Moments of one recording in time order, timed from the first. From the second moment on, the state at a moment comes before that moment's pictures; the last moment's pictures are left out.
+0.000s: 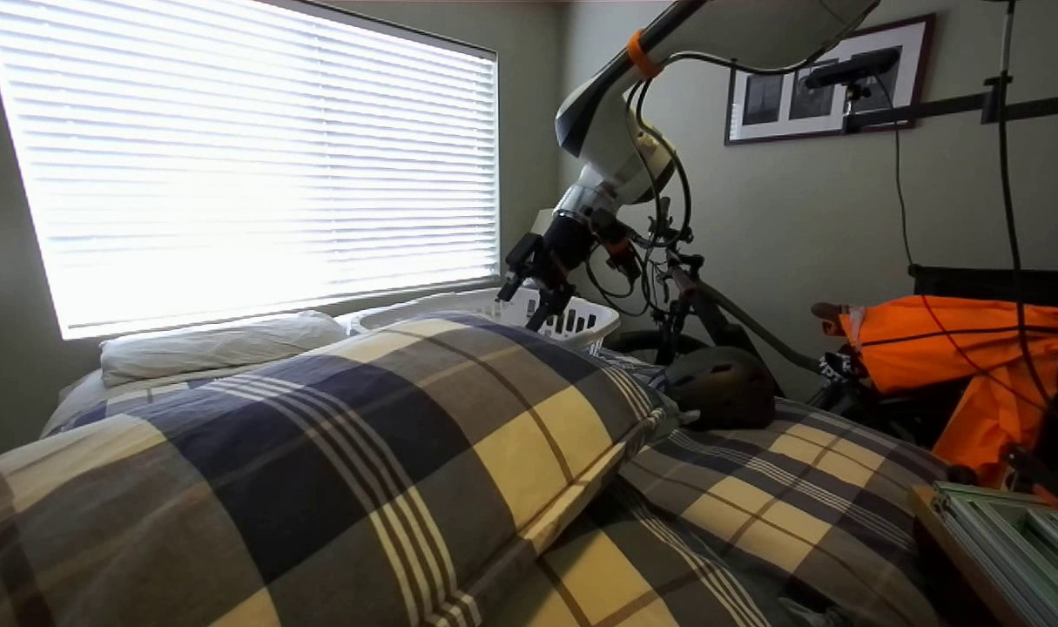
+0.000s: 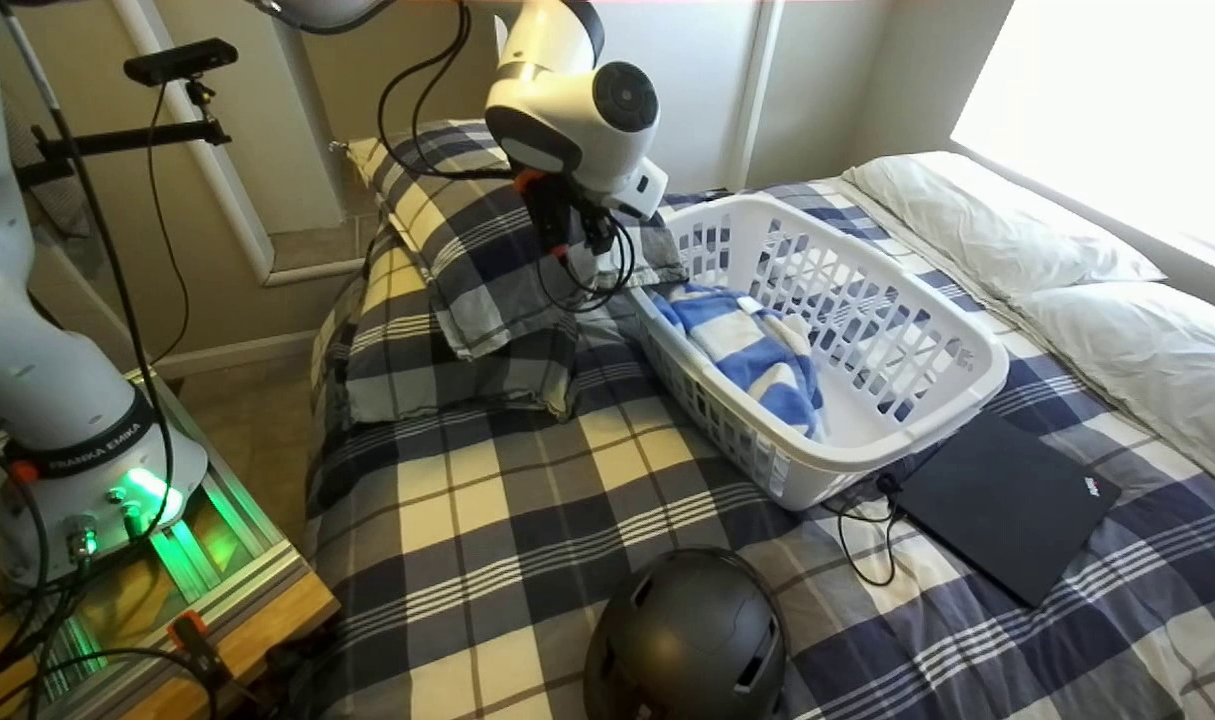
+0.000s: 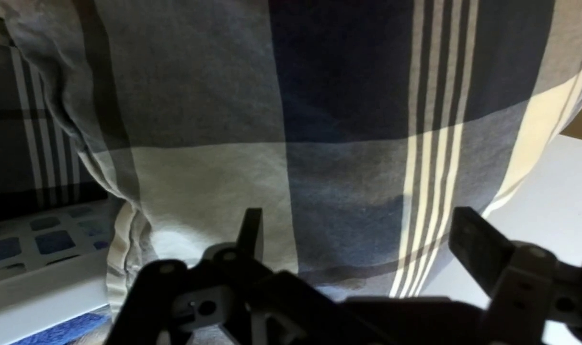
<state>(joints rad) -0.33 0.44 -0.21 -1.76 0.95 2.05 -0.63</state>
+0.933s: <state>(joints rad) -0.33 0.45 -0.18 -1.76 0.95 2.03 -0.63</state>
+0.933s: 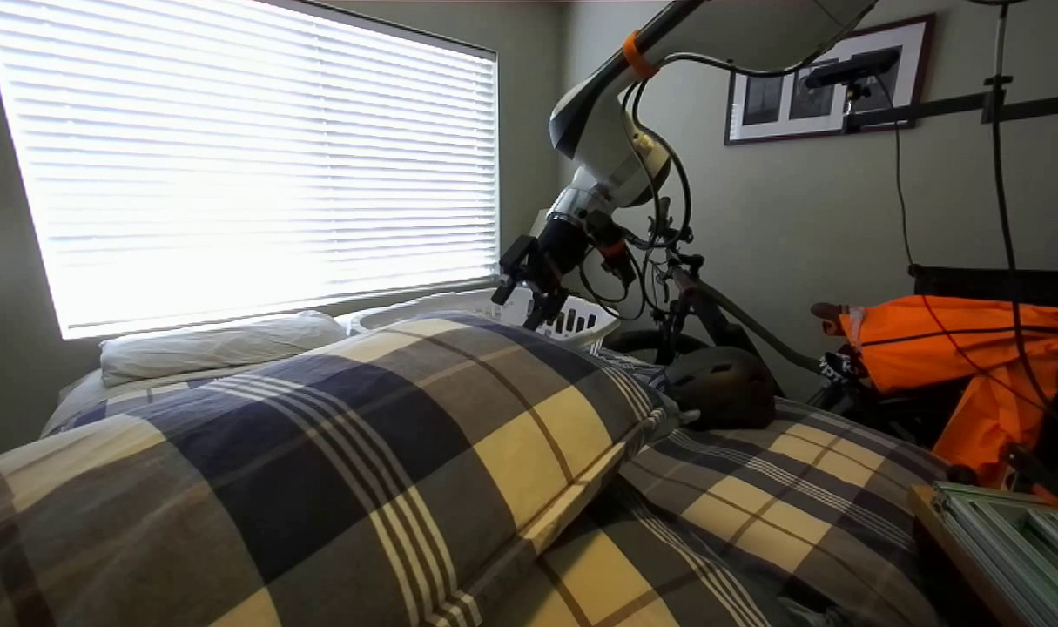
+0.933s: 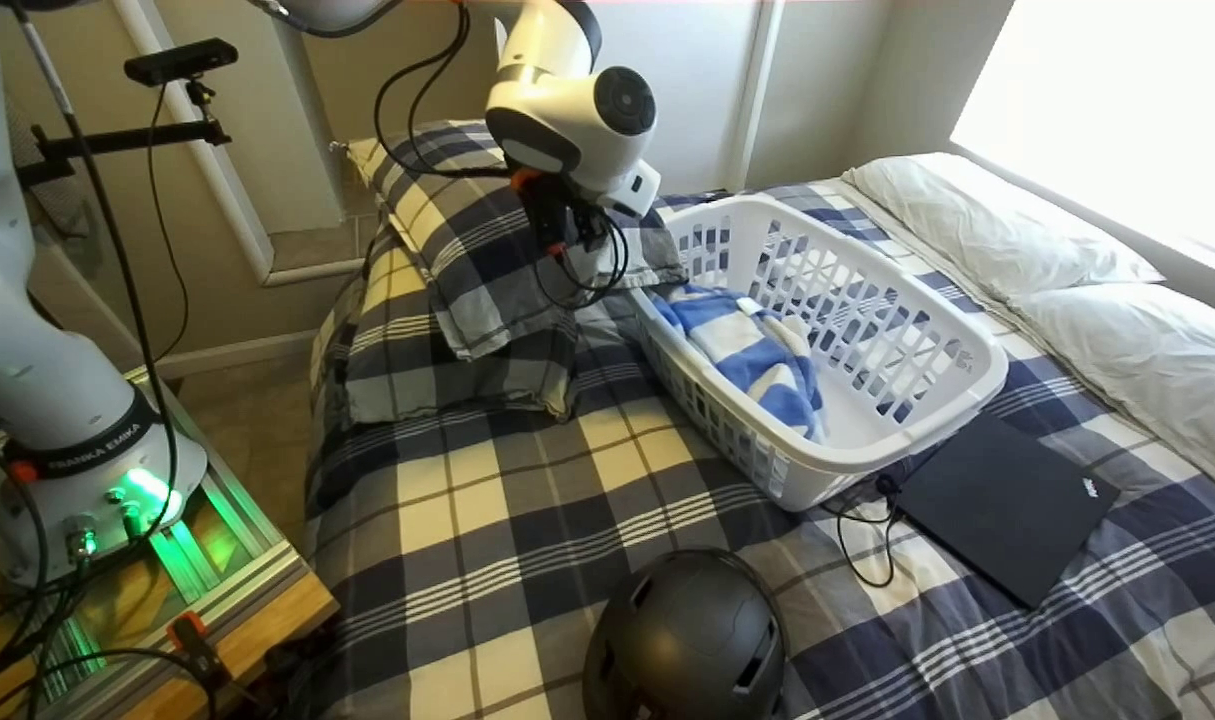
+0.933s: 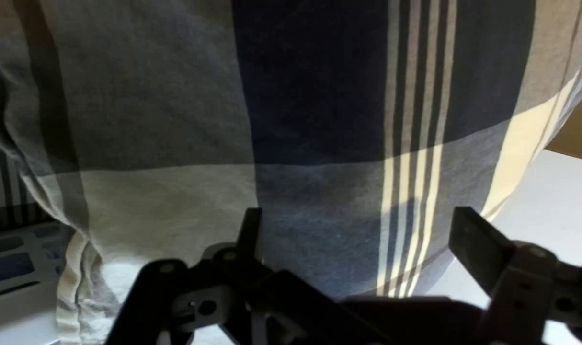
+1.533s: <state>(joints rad) -0.34 0.52 -0.15 -1.70 0.95 1.99 -0.63</state>
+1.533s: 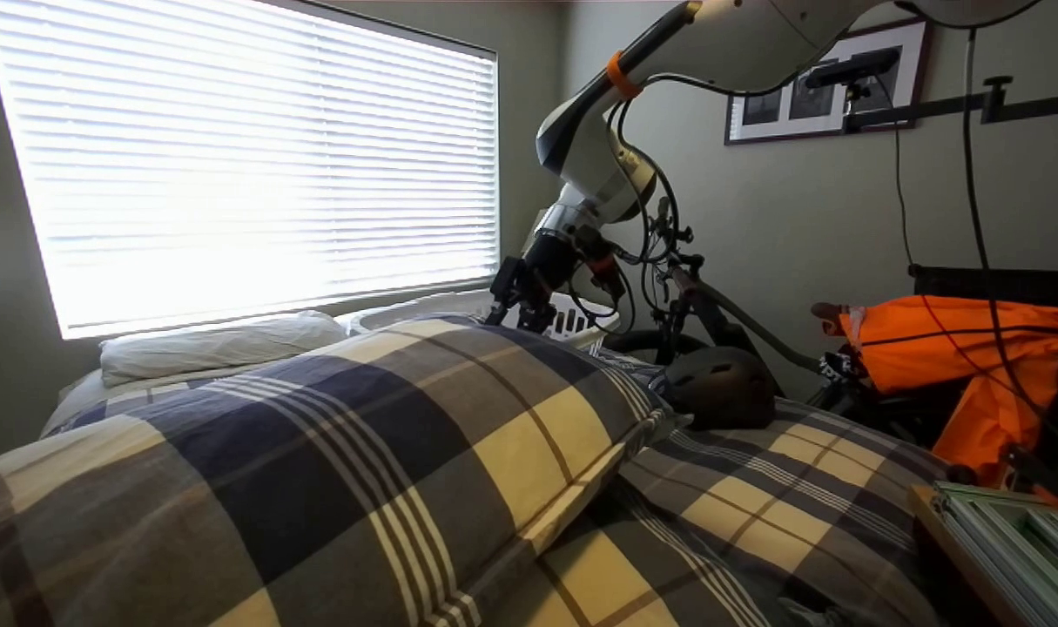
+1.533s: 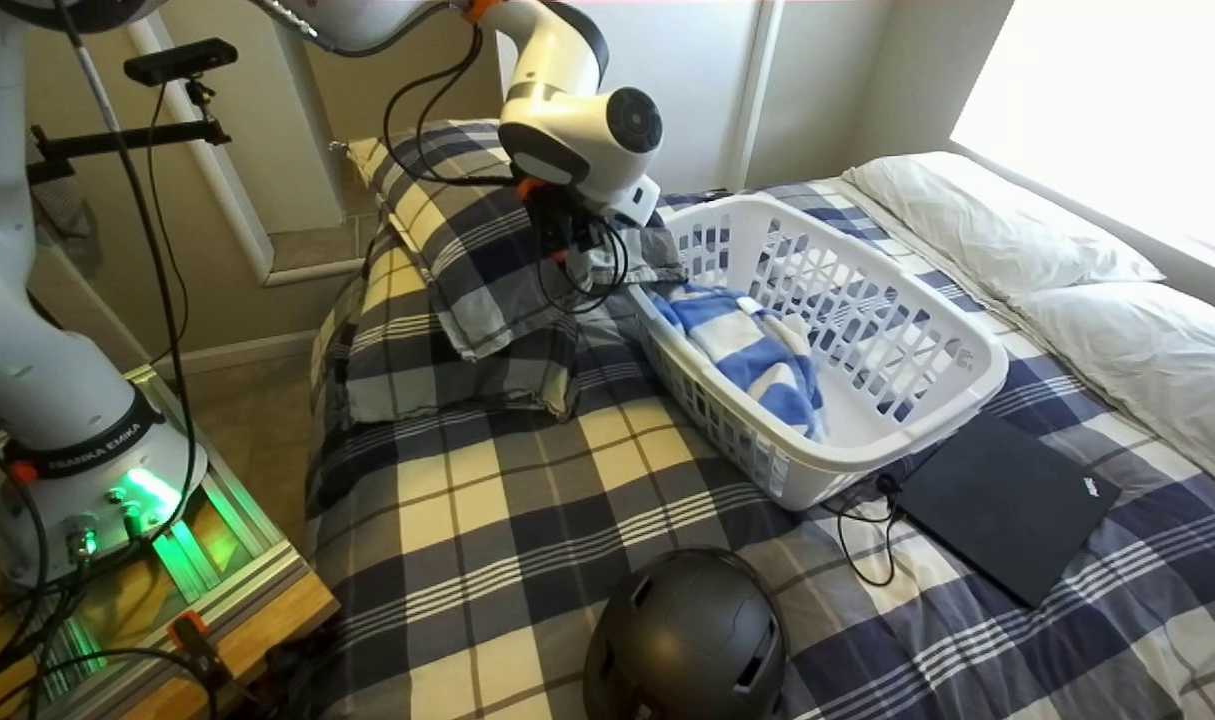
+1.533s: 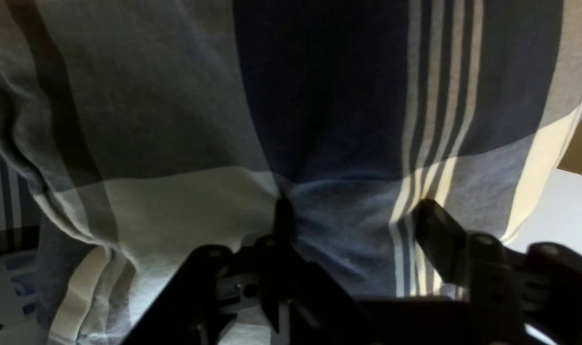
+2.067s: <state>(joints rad) -0.35 0.54 -0.12 -1.67 0.98 1.95 -0.61</state>
